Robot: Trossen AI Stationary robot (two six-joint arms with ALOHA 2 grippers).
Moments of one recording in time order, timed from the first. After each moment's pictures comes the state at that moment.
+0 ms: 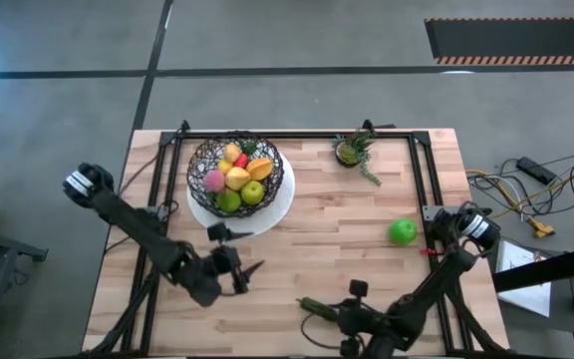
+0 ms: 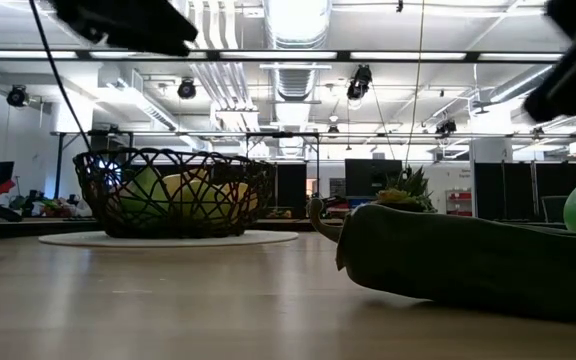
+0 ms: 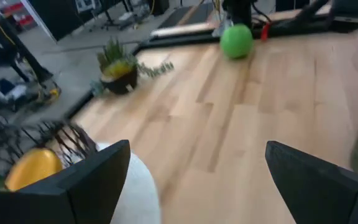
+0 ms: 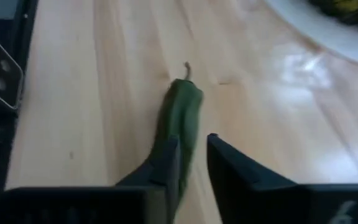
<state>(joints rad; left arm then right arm) -0.67 1.40 0.84 -0.13 -1.05 -0.42 0.87 1.96 1.28 -0.46 0.79 0.83</state>
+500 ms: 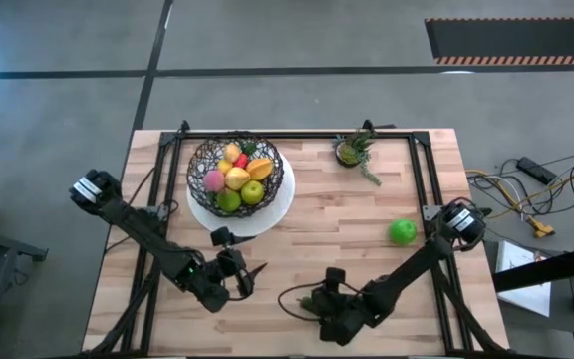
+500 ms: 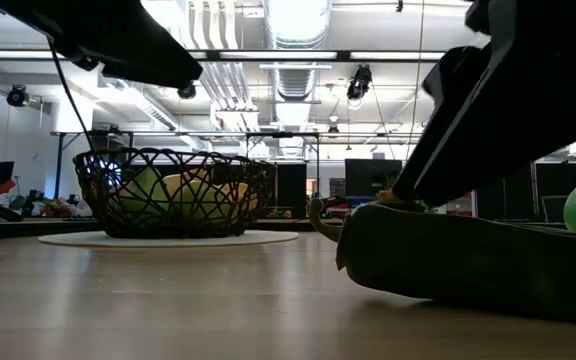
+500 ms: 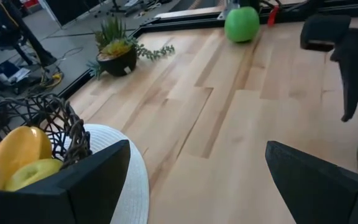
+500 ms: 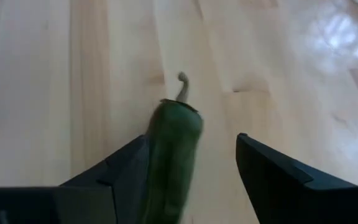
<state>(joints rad) -0.67 1.50 0.85 -0.14 -1.05 -0.55 0.68 1.99 1.27 -0.33 0.51 0.64</state>
